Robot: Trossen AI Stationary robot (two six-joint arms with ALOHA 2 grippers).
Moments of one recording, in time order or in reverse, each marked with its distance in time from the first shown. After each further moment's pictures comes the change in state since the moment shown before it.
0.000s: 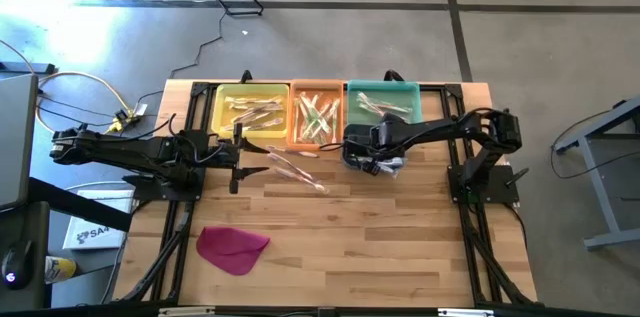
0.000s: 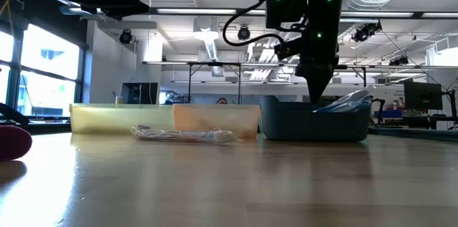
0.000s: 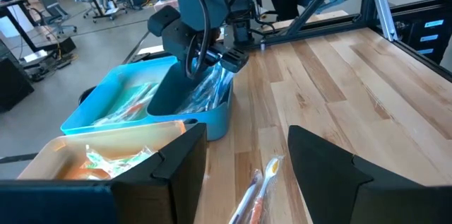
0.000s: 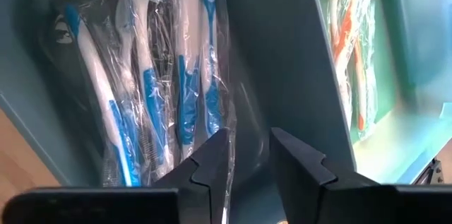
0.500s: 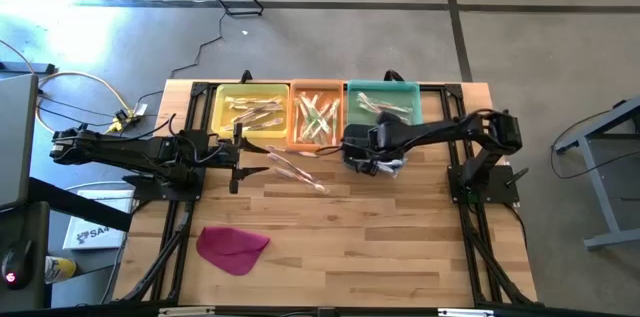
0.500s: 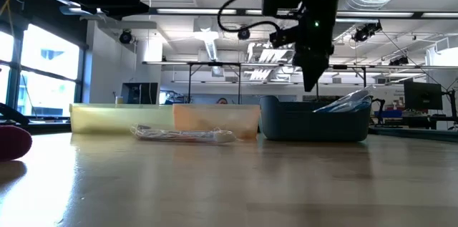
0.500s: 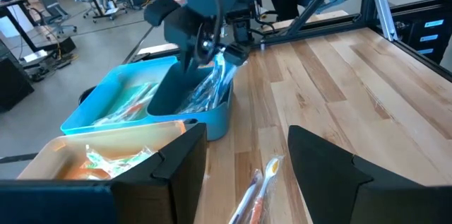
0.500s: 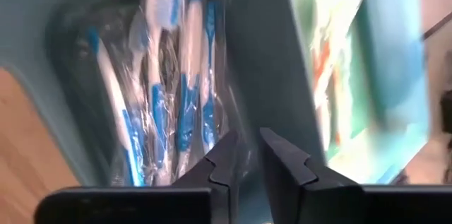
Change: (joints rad) left arm 0.000 0.000 0.000 0.000 0.000 0.000; right arm 0.040 0.000 0.061 -0.037 0.054 -0.042
